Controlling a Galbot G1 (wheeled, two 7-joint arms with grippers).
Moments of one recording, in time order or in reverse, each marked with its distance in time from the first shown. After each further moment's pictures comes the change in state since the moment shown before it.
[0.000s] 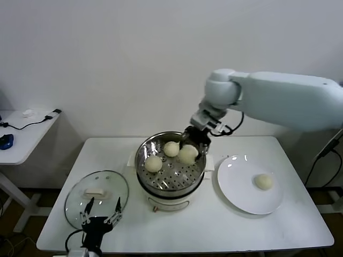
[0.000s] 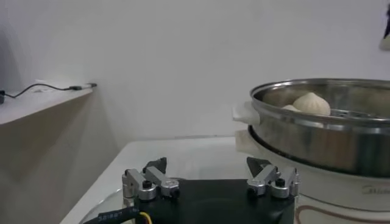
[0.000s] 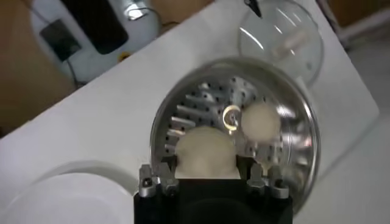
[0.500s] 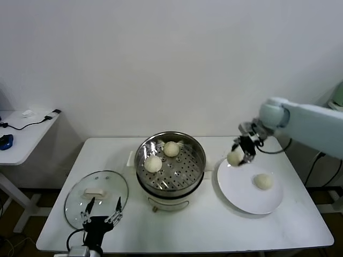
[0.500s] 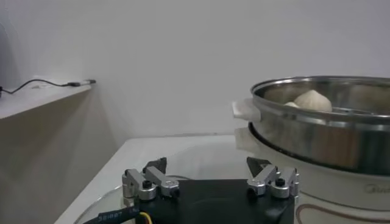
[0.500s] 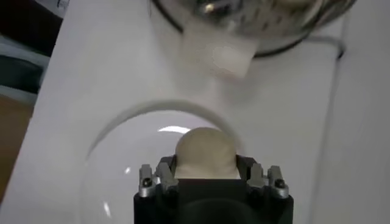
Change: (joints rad) left arm -0.016 -0.002 0.006 0.017 -0.004 0.003 0.003; right arm -0.115 -0.286 0.010 -0.188 0.012 -0.229 0.032
